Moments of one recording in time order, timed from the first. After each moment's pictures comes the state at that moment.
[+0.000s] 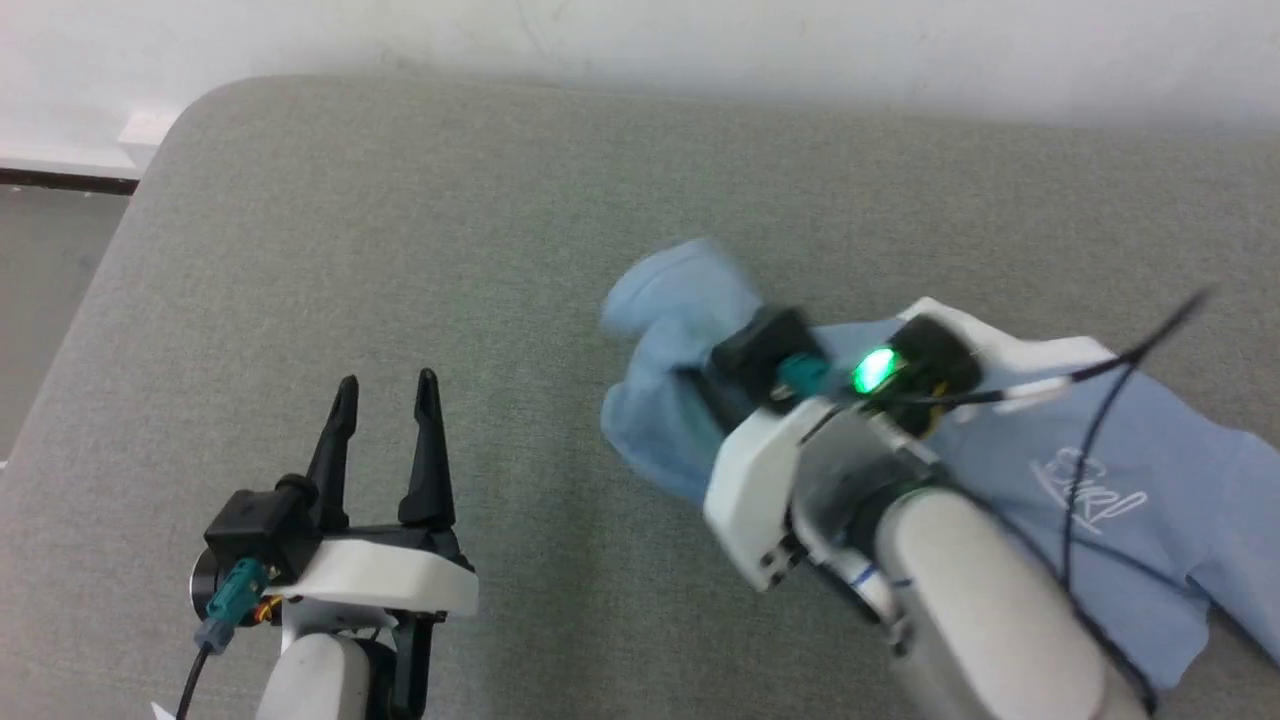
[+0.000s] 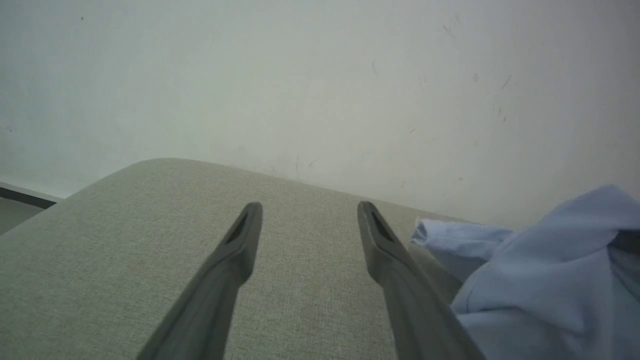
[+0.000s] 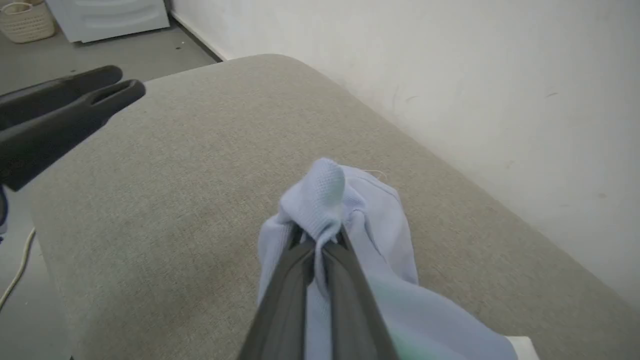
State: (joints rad) left arm -0.12 0.05 -0.04 0.11 -0.27 -0.01 -0.26; right arm -0.45 -0.05 0.45 0.04 0.09 0.13 0.43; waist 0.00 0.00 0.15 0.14
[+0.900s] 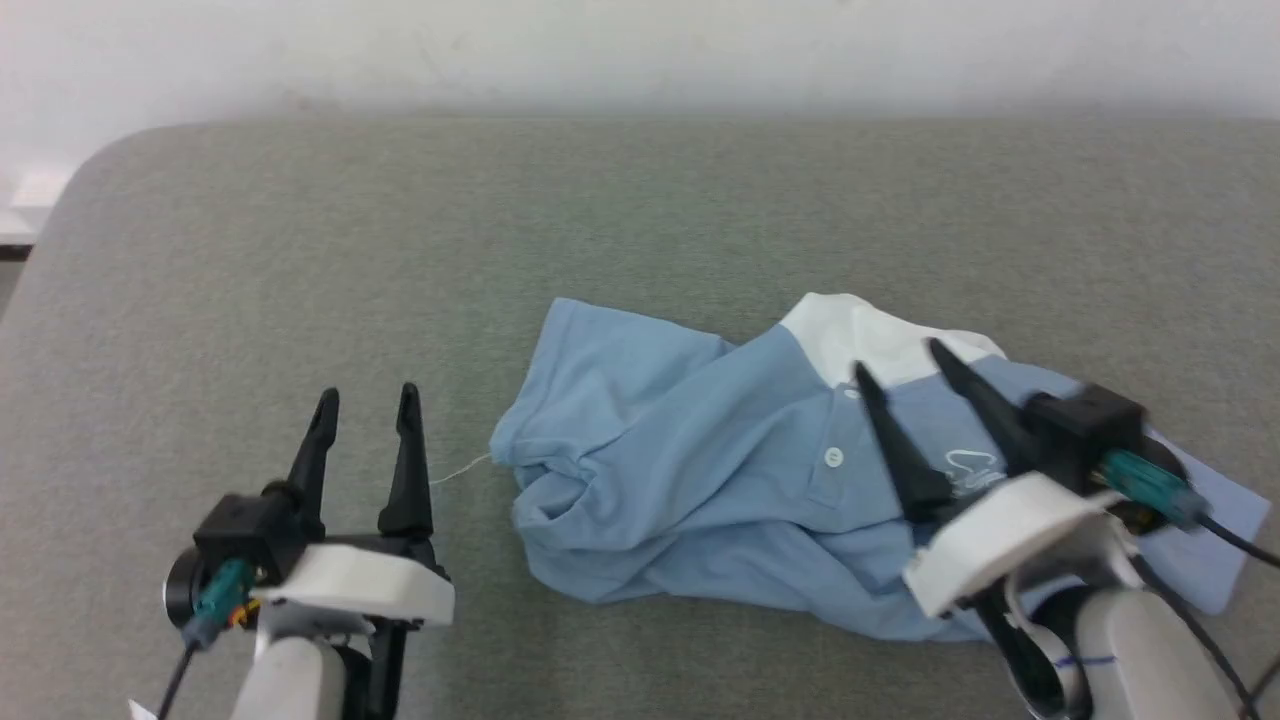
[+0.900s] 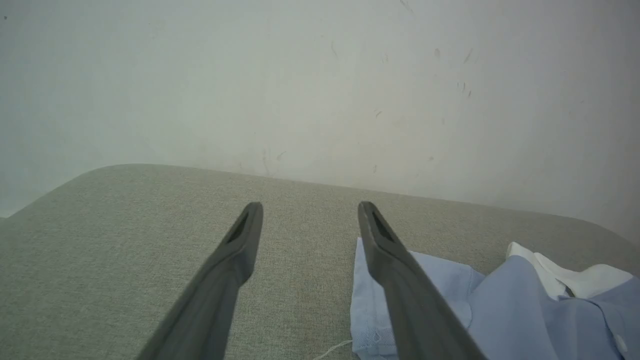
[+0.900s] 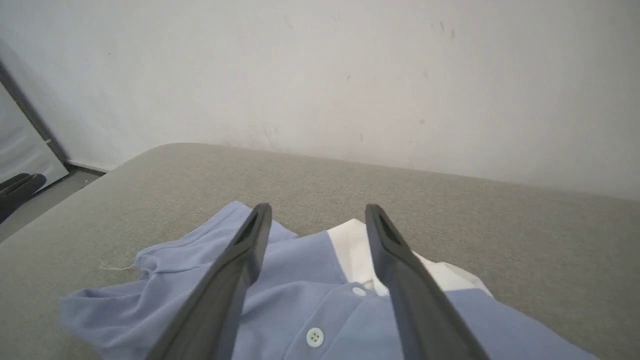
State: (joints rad) left arm -0.11 0.07 -0.01 0.13 -0.23 -0.02 -0.26; right arm -0.16 -0.07 0.19 -0.05 0.22 0.13 0.12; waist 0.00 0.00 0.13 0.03
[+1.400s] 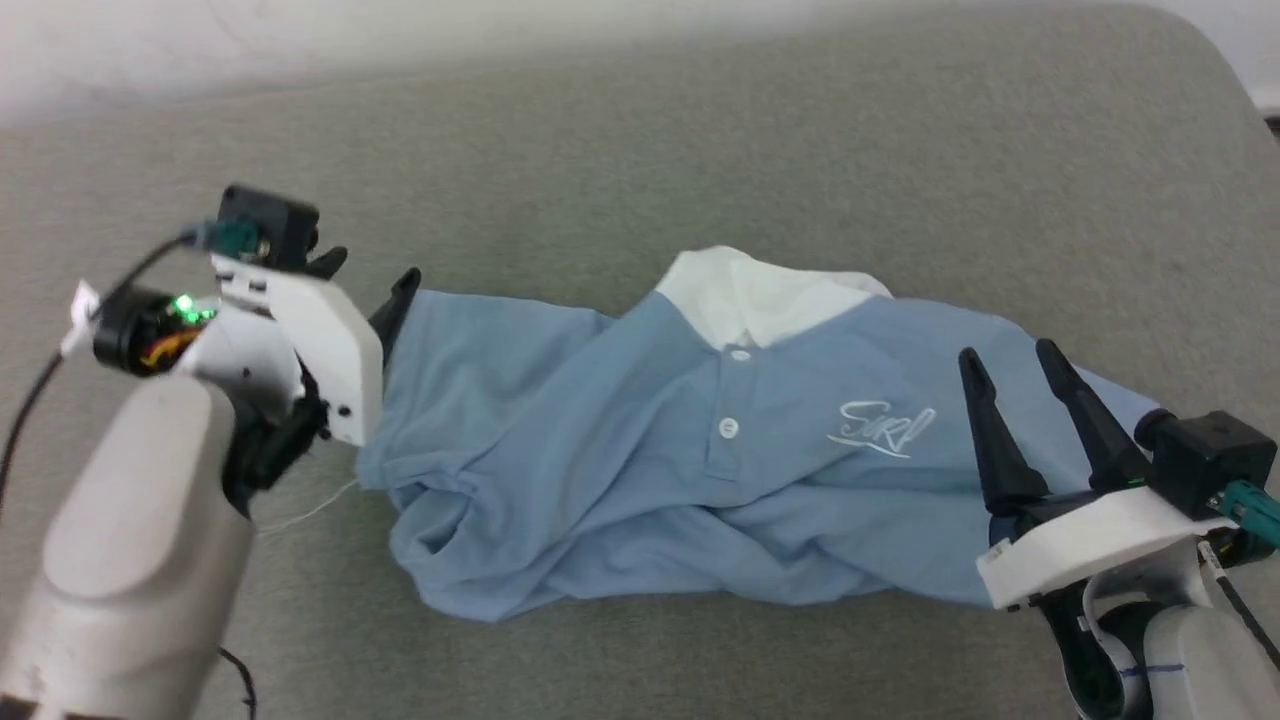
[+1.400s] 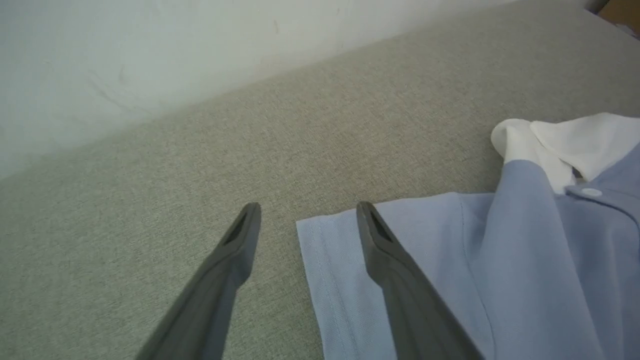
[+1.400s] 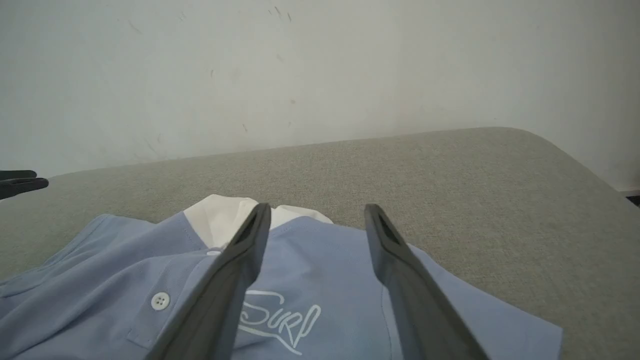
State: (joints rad) left arm -0.58 0.40 -0.28 0.32 -0.41 -0.12 0.38; right arm -0.08 -0.05 0.01 -0.06 0.23 0.13 0.01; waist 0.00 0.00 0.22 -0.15
